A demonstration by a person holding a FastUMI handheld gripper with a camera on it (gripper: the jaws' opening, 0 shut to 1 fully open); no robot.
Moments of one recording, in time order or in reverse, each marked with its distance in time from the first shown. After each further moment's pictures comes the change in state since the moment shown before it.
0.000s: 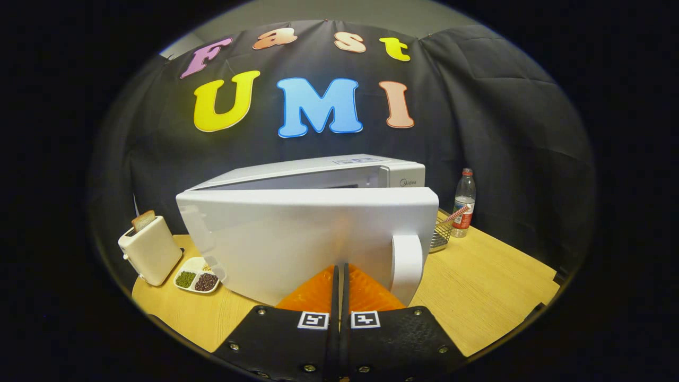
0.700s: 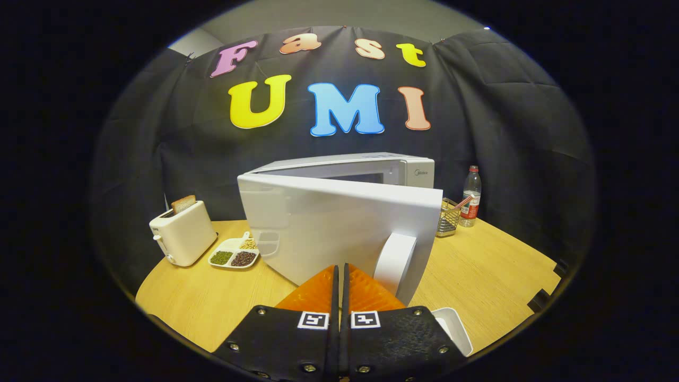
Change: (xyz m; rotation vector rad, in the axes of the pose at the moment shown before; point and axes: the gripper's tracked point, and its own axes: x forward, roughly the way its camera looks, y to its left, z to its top) arm -0.087 0.030 -0.037 -0.029 -0.002 0.103
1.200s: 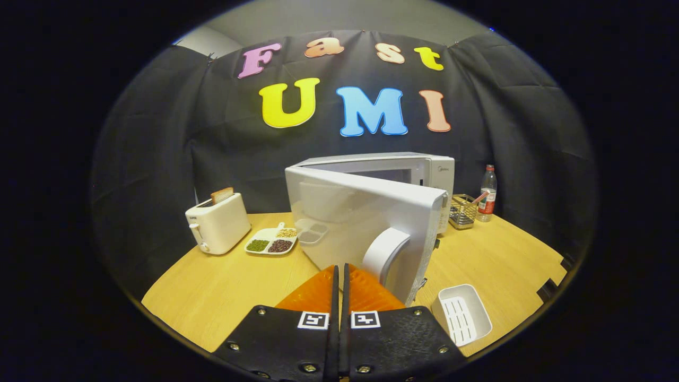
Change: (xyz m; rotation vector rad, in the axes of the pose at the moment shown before) arm -0.061 0.046 -0.021 -0.025 -0.008 0.119
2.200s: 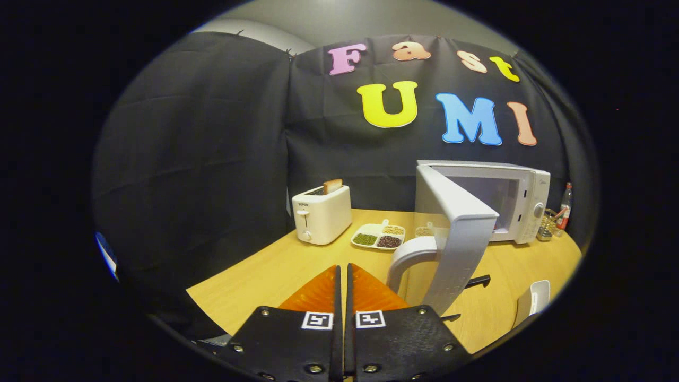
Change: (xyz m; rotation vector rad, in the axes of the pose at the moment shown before) arm -0.058 0.177 -0.033 -0.121 -0.012 0.424
